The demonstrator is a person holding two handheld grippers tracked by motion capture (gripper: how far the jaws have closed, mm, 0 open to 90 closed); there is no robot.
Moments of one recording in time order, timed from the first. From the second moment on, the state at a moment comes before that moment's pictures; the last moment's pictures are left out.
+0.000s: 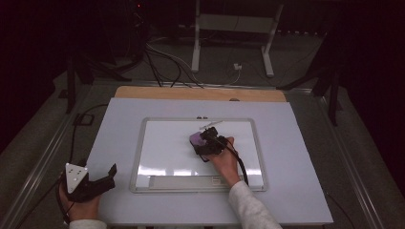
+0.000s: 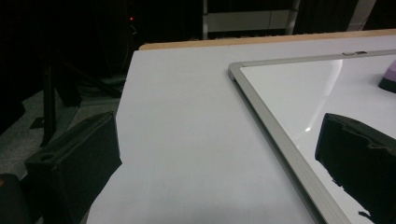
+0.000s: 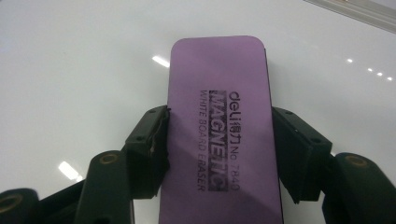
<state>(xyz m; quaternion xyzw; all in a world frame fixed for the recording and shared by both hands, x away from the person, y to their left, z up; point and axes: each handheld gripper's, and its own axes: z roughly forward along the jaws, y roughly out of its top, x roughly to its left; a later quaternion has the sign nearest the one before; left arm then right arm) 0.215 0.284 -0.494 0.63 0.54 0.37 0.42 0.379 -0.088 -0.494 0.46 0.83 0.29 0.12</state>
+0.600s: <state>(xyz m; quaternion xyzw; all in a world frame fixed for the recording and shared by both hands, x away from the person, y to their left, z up) 0.215 0.284 -0.494 0.63 0.53 0.37 0.42 0.380 -0.103 -0.495 0.47 0.82 0.29 0.13</state>
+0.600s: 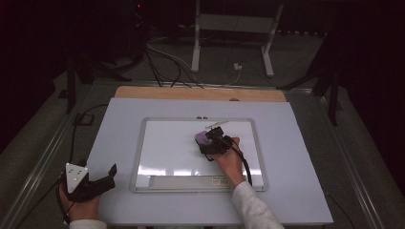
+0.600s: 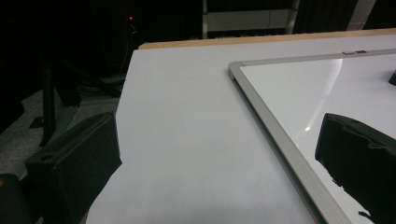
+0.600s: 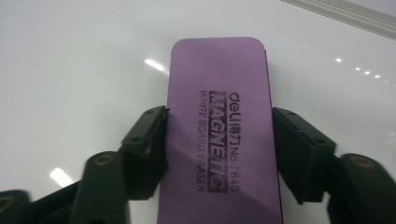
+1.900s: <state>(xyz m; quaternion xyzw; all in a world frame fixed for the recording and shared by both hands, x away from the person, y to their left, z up) 0.215 0.284 -0.494 0.63 0.54 0.37 0.42 0.364 -0.104 -0.488 0.40 0.84 0.28 0.22</state>
